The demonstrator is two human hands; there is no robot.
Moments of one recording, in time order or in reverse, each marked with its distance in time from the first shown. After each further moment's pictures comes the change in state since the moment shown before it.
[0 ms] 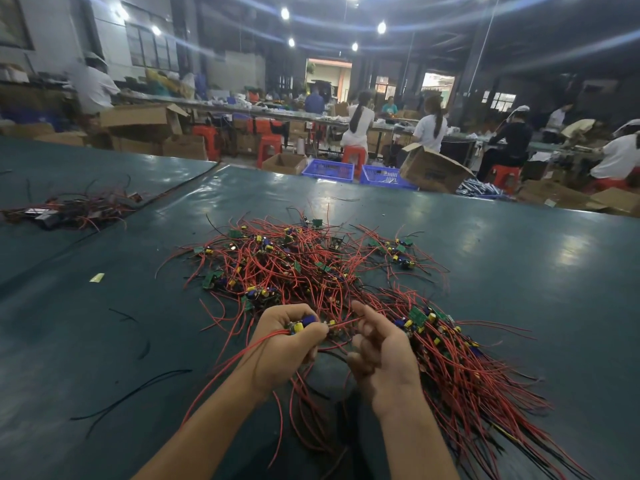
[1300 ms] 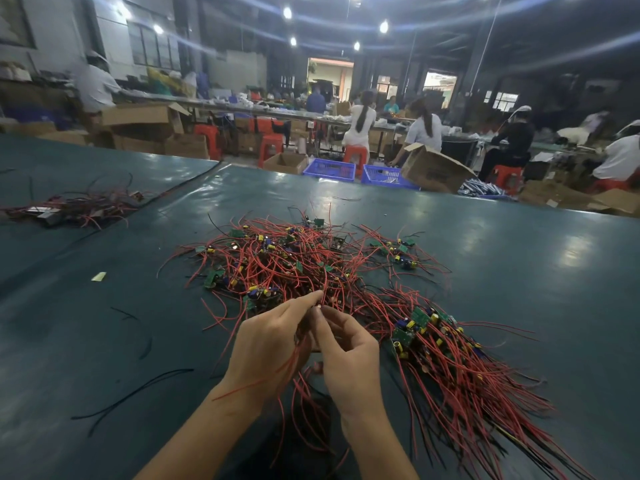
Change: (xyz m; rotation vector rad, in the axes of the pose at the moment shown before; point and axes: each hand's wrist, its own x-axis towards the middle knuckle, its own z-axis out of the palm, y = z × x) left_hand -0.002 -0.012 -0.017 0.912 0.188 0.615; right_hand -0.019 0.036 0.023 -0.457 -0.098 -0.406
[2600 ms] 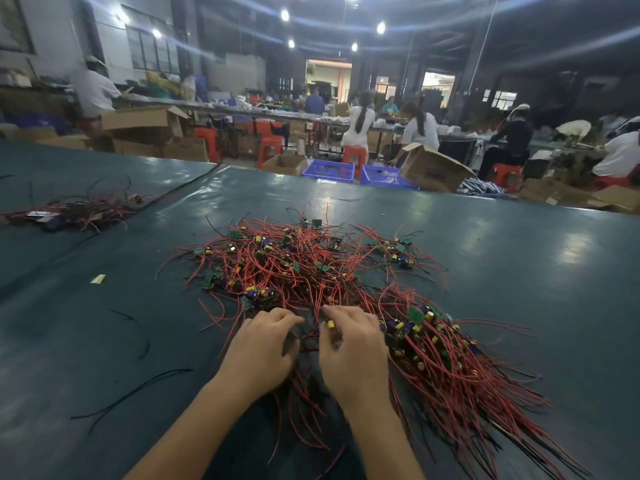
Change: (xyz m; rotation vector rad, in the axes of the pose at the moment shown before) left_hand -0.012 -0.035 0.025 0.207 -0.444 -0.256; right_hand 0.017 0.009 -0.024 -1.074 0.064 -0.491
